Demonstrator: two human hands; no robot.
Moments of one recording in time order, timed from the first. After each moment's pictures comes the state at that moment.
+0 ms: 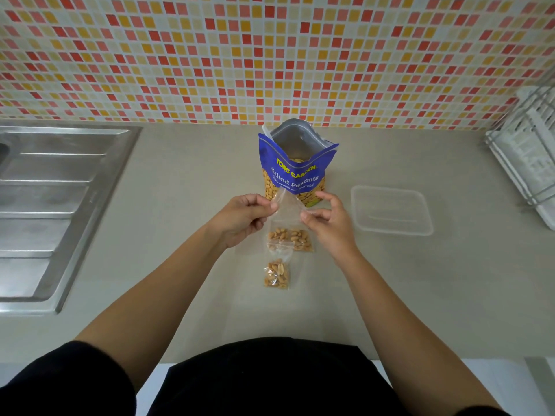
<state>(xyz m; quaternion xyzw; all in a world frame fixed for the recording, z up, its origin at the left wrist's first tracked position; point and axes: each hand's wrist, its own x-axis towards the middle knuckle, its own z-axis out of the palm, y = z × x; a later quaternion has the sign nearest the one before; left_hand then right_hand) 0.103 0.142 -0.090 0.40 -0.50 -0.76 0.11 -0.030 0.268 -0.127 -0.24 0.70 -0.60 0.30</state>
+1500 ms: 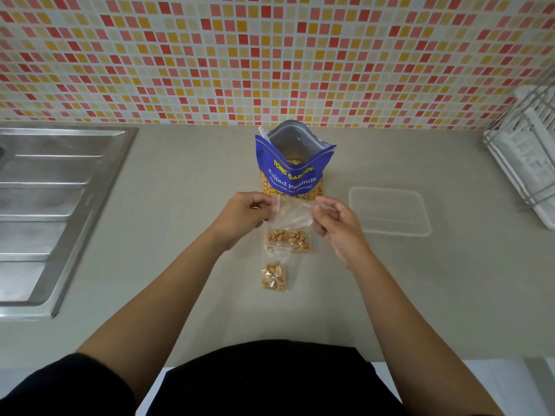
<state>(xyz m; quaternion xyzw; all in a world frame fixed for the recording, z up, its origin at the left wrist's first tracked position) 0.102 0.151 -0.076 0.37 -0.68 -0.63 0.12 -0.043 0.281 -0.115 -0.17 0.64 -0.65 0.38</state>
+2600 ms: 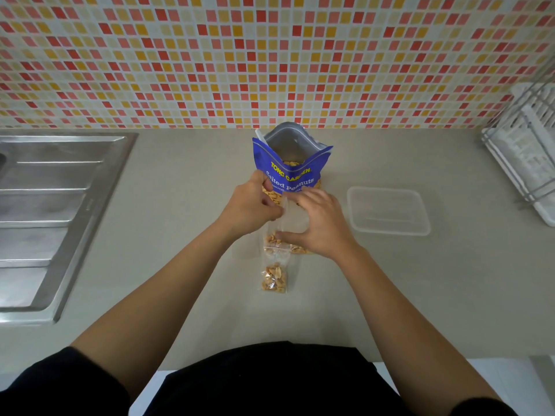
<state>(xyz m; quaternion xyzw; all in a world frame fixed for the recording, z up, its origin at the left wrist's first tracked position) 0.090 0.157 -0.044 0.37 -0.81 -0.44 0.09 -0.035 0.264 -0.100 -0.58 0.76 -0.29 0.04</state>
